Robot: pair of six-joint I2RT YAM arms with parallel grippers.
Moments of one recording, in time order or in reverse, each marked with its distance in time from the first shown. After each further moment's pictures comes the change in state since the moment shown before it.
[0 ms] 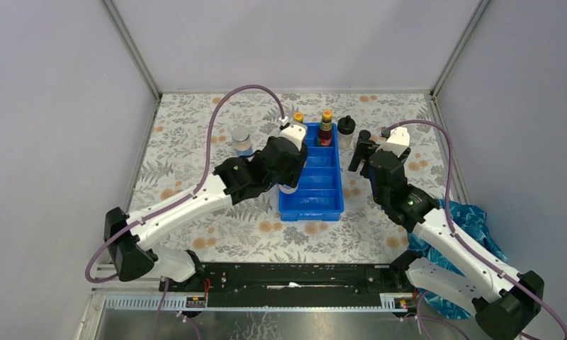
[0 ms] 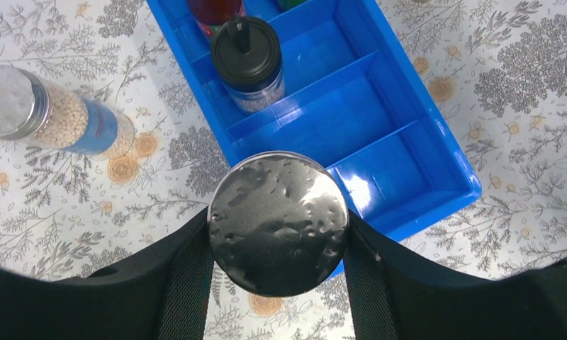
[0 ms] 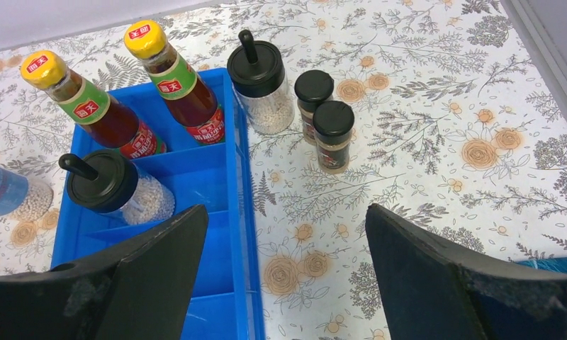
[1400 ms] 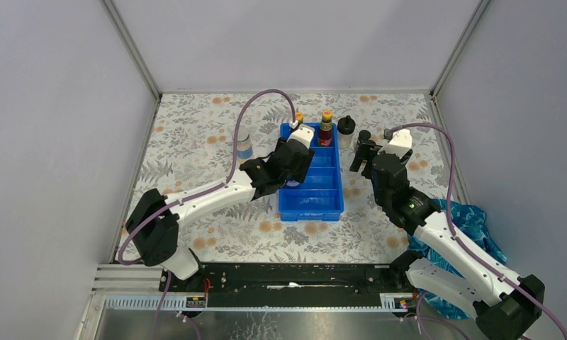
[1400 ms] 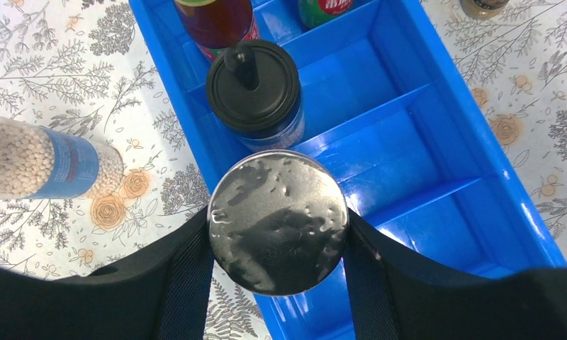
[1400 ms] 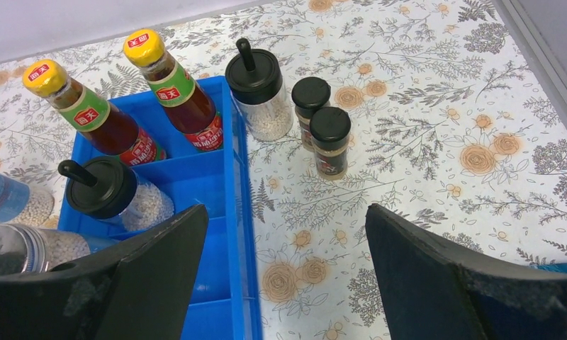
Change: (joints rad) left arm 0.068 0.182 -0.117 0.332 -0.035 0.064; right arm -0.012 -0.032 -0.035 0.045 -0.002 -0.019
